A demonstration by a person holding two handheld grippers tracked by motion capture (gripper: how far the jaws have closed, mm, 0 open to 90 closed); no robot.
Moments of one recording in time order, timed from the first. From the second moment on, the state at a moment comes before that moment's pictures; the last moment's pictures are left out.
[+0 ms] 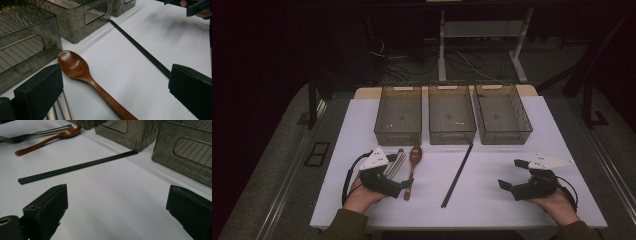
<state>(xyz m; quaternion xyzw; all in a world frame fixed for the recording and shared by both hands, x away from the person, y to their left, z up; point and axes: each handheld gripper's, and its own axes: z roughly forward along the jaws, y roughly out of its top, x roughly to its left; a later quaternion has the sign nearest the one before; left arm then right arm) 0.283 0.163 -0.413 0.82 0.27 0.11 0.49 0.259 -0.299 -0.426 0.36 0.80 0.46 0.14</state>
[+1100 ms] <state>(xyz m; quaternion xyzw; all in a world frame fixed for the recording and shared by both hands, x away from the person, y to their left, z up) 0.276 0.109 -0.415 0.83 0.25 0.06 0.49 0.257 -0.296 -0.422 0.36 0.80 0.46 0.13</state>
